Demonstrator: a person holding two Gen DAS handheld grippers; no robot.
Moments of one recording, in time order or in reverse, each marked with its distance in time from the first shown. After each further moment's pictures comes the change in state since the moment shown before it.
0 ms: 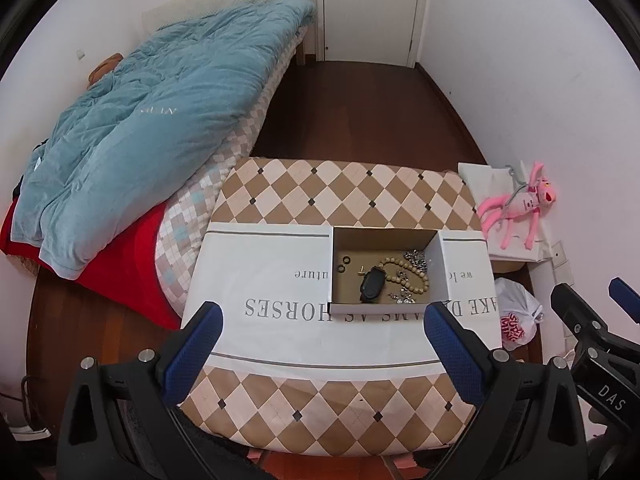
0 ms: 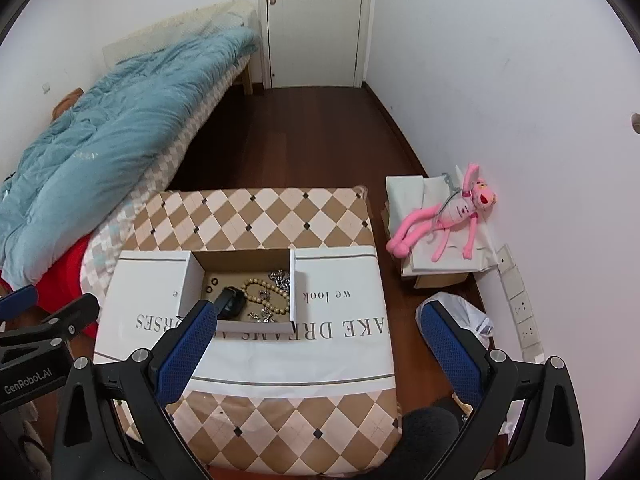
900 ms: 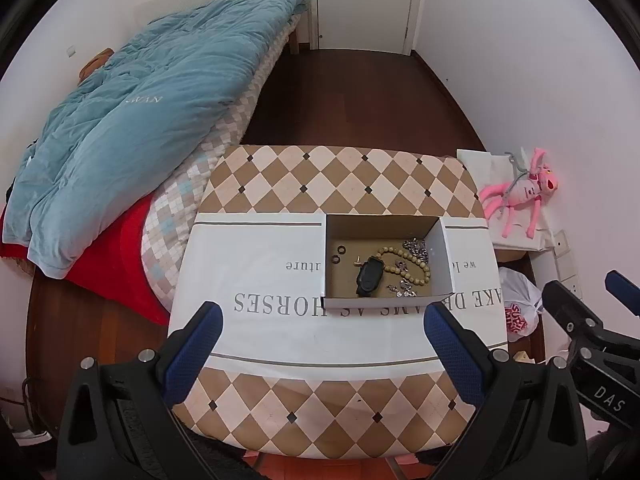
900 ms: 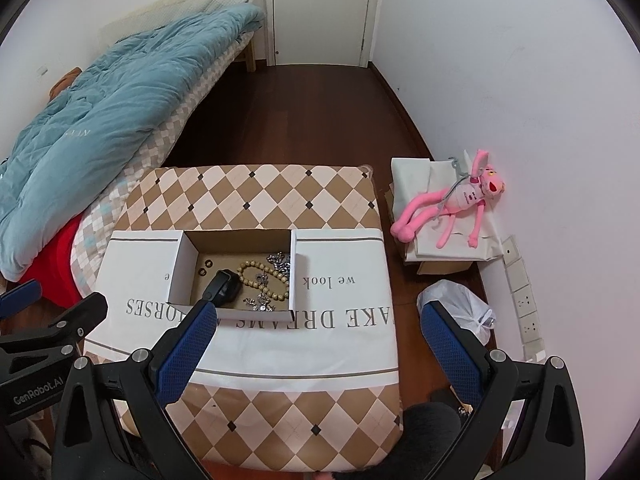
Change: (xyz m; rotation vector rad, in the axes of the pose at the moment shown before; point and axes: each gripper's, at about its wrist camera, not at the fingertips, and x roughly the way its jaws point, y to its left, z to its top) left arm 0.025 -0.006 -0.002 0.021 0.036 -0.015; right arm 0.030 0.007 0.000 -0.028 0.071 0.002
